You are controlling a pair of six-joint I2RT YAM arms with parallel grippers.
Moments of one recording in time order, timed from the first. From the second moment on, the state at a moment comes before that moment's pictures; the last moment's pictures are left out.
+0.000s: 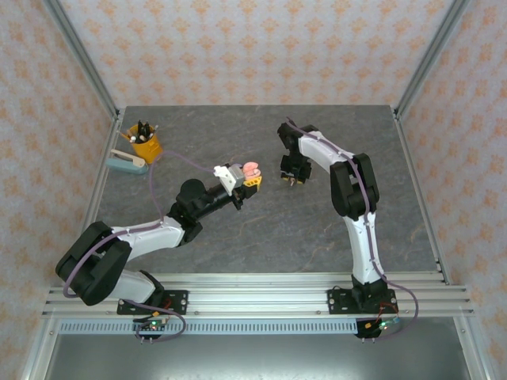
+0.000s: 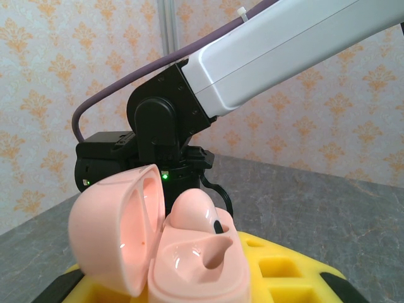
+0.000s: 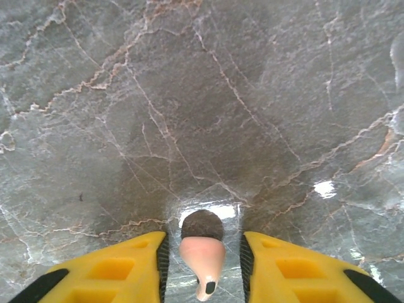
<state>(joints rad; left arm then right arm) -0.59 1.39 0.54 0.93 0.35 0.04 0.40 2.27 1.84 -1.07 0.00 0.67</state>
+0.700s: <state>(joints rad) -0.58 1.39 0.54 0.93 0.35 0.04 0.40 2.27 1.85 -1.07 0.00 0.67</state>
